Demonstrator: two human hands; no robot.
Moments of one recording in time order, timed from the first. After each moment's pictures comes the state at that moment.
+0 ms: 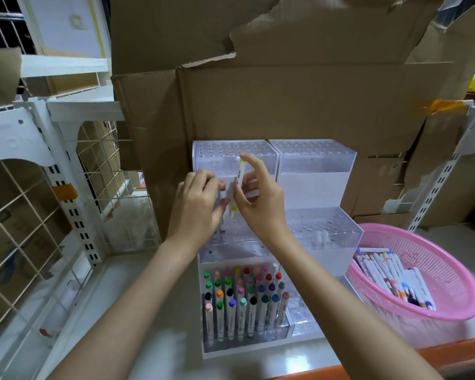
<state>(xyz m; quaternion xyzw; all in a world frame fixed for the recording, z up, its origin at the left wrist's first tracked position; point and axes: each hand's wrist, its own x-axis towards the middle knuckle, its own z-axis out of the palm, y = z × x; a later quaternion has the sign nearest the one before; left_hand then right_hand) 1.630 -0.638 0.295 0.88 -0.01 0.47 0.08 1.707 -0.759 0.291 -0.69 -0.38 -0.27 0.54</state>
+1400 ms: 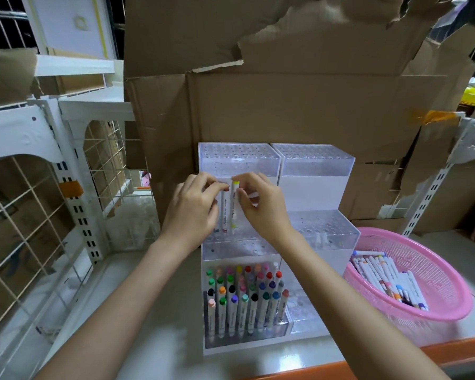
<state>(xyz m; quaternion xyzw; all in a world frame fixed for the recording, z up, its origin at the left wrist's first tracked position) 1.613 -0.629 0.300 0.90 -0.02 0.43 0.06 1.707 -0.764 0.294 -0.73 -0.44 -0.26 0.45</state>
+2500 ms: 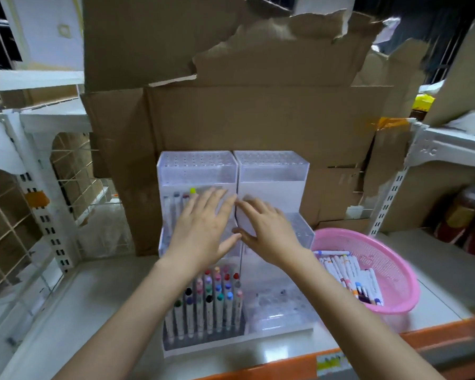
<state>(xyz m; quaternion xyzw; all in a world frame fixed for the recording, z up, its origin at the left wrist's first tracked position) 1.612 -0.716 0.309 0.96 -0.02 0.28 -0.05 1.709 -0.861 0.289 -0.88 -0.41 -0.20 0.14</state>
